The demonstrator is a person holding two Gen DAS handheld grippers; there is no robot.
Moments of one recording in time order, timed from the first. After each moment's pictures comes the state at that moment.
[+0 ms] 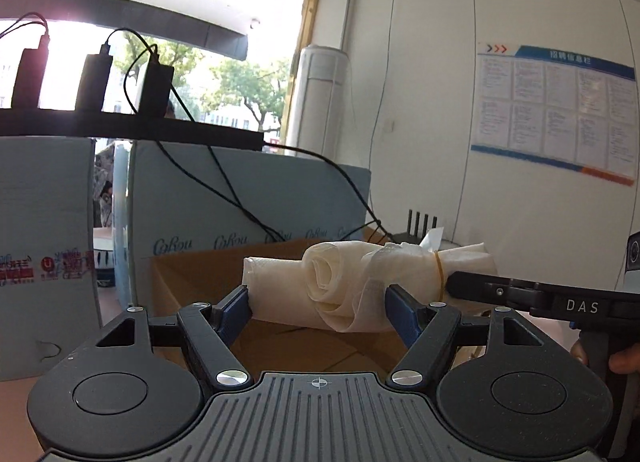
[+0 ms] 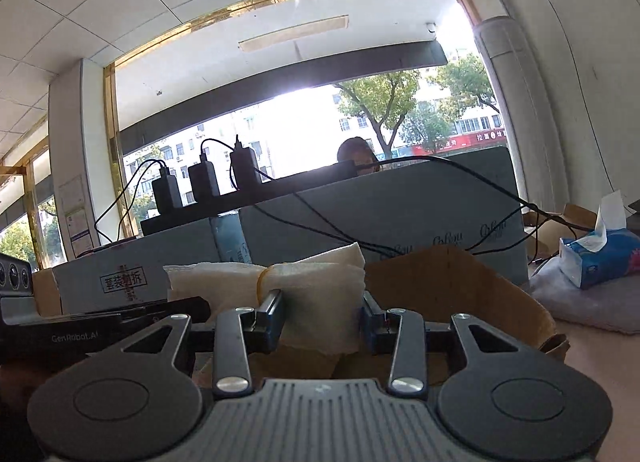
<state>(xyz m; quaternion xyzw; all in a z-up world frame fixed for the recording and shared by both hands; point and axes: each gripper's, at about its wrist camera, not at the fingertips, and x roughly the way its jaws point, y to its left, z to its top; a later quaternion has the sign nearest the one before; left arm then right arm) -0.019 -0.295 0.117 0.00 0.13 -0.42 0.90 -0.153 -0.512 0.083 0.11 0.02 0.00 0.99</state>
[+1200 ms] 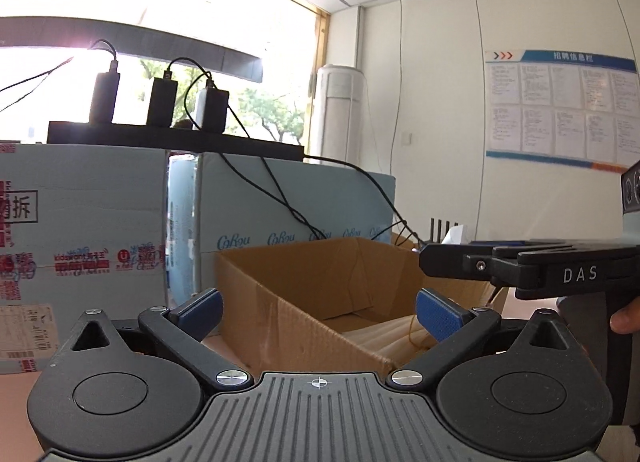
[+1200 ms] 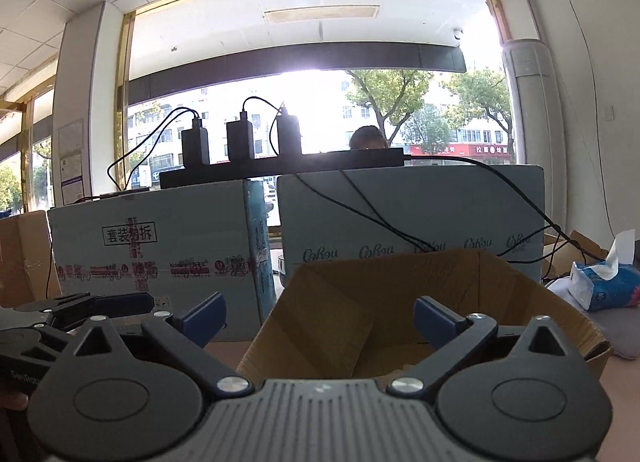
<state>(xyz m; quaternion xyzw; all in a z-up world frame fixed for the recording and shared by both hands) -0.061 -0.205 0.106 0.02 0.08 -0.38 0.92 -0.155 -0.396 0.091 0.01 0.03 0.00 1.00</state>
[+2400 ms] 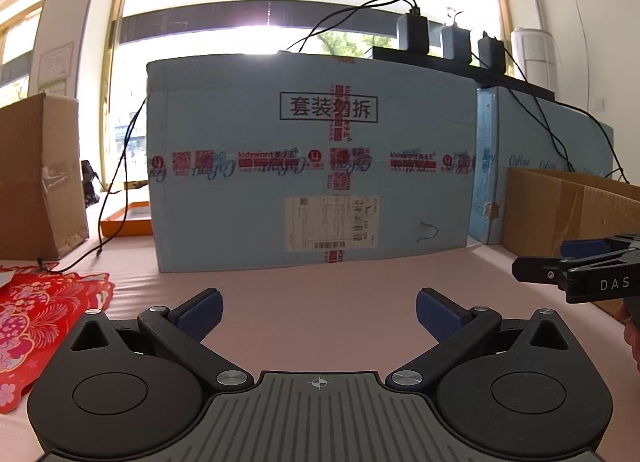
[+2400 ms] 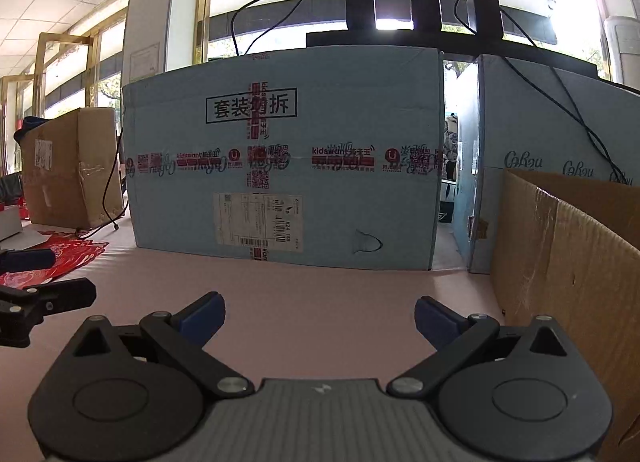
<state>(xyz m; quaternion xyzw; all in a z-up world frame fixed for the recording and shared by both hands) -0.054 -0.002 0.036 0.02 0.13 -0.08 0.99 -0.050 -0.243 -0.009 -0.03 0.11 0.08 0.99</state>
